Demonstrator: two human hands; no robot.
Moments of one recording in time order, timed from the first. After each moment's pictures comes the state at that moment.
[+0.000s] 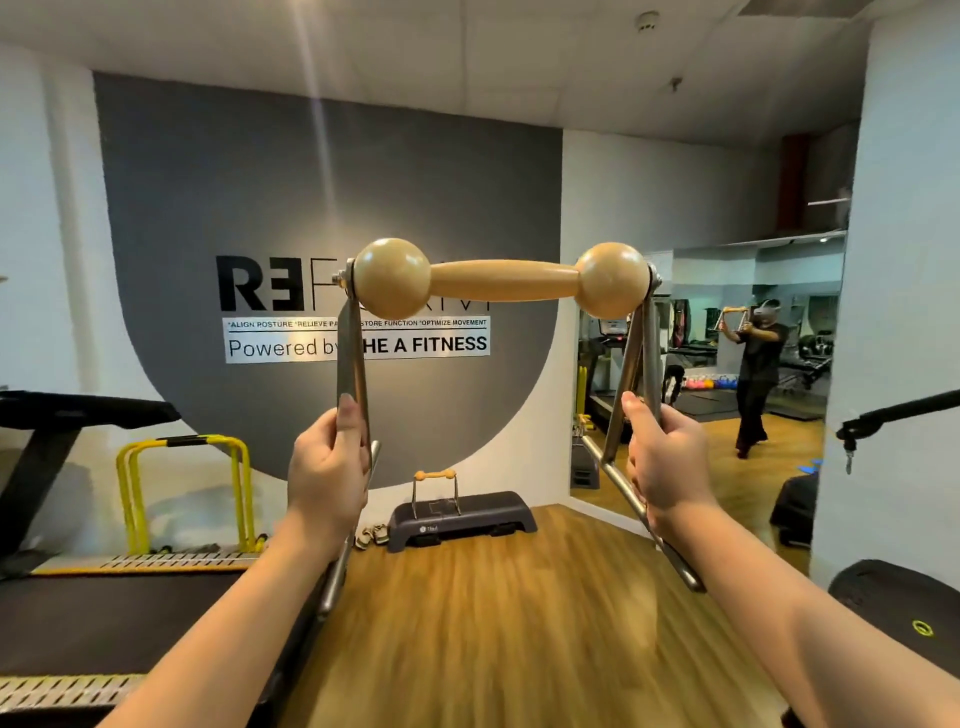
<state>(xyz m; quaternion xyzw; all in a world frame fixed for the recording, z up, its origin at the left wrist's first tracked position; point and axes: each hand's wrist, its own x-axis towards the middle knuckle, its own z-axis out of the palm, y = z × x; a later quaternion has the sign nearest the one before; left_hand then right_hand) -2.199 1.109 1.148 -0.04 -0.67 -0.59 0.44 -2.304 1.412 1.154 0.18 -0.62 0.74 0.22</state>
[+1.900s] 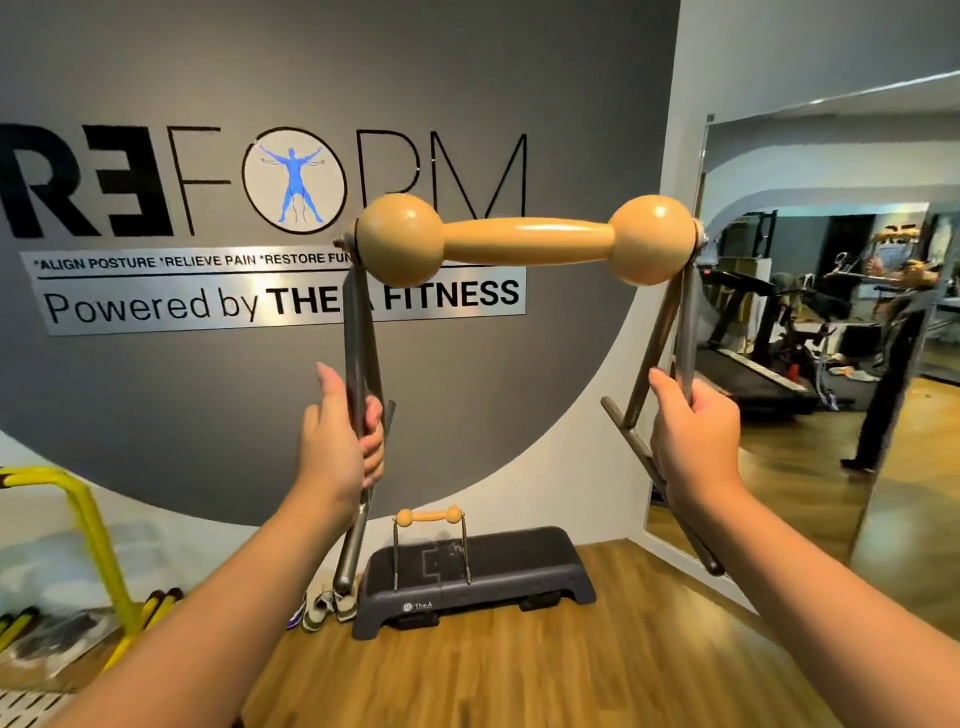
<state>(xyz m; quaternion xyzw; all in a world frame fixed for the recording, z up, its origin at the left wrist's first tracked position) -3.413 0.816 1.117 0.06 -0.64 -0.68 0.35 -3.540 1.103 1.108 0.12 -0.67 0.69 0.25</state>
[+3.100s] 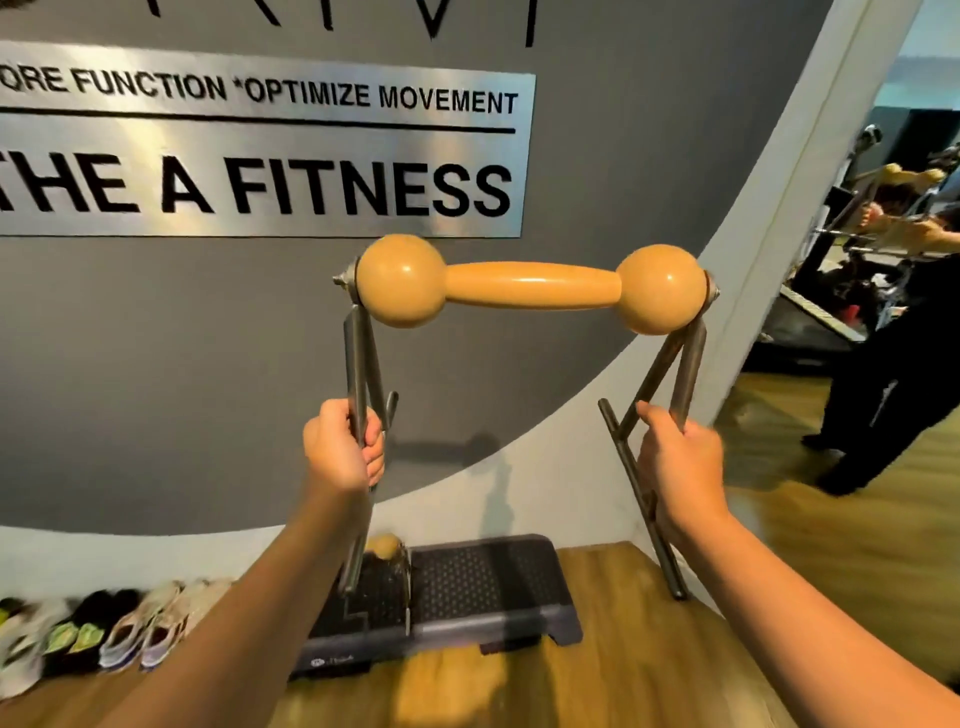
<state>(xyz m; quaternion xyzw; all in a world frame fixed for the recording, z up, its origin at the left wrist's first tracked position) -4.124 0.668 0.958 0.21 -0.54 -0.76 0.29 -4.246 0.956 0.949 0.00 -0.70 0.71 0.09</state>
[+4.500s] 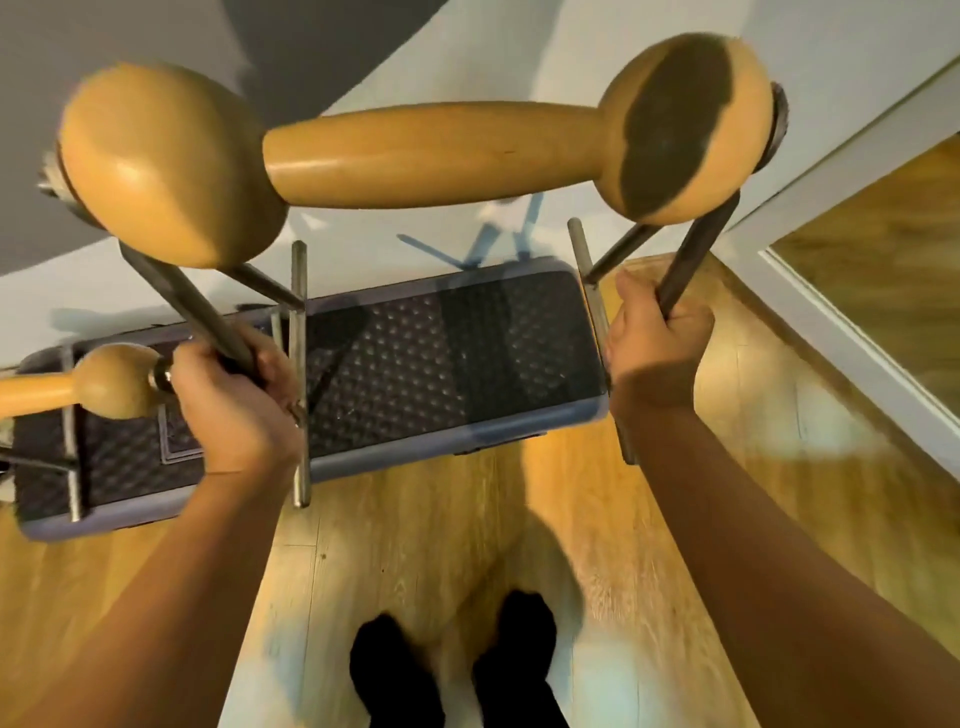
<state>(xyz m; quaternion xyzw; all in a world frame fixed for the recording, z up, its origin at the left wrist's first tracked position) -4.496 0.594 0.288 0.36 -0.49 -0.76 0.24 -4.619 0.852 0.283 -0.19 -0.72 0.67 0.00</state>
